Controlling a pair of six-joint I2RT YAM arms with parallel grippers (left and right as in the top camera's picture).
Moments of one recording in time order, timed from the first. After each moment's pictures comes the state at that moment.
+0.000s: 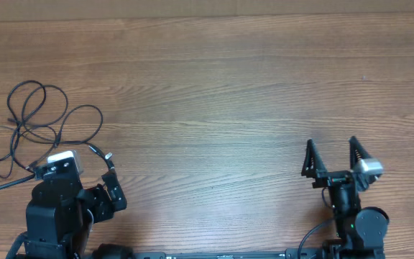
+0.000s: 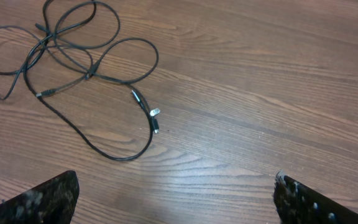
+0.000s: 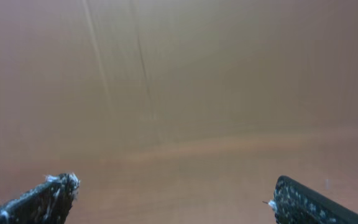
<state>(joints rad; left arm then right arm) -0.15 0.63 1.16 -1.31 -0.22 -0.37 0.03 0.01 0.02 0.08 -0.06 0.20</state>
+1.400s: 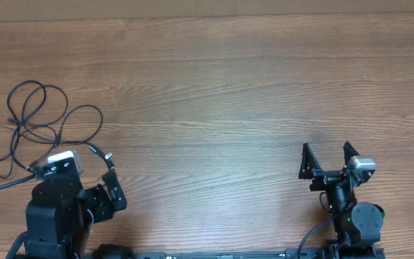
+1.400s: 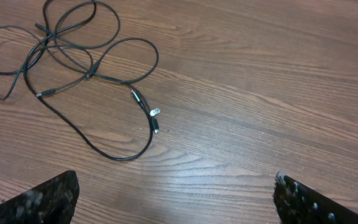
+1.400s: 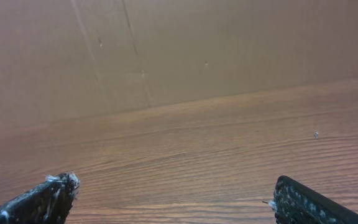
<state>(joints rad) -0.15 0.63 1.15 -1.31 -0.22 -0.37 0.03 0.02 0.02 -0.03 -0.05 0.20</state>
